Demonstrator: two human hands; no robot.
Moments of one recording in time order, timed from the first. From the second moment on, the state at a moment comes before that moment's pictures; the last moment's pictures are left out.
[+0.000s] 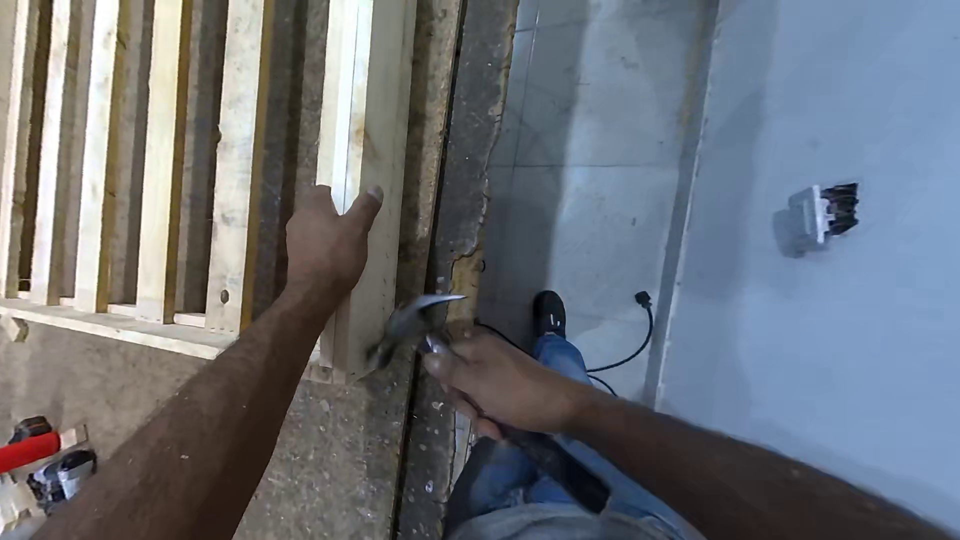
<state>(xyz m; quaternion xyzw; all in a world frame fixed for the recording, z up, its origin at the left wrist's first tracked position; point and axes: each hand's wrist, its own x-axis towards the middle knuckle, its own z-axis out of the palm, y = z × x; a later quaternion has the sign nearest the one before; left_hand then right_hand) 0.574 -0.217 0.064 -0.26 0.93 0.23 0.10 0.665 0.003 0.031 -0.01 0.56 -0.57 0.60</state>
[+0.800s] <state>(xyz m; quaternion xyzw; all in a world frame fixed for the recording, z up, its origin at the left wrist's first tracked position) 0.577 -0.220 0.065 -0.26 0.93 0.23 0.09 0.660 0.017 0.027 0.08 0.56 -0.66 0.50</state>
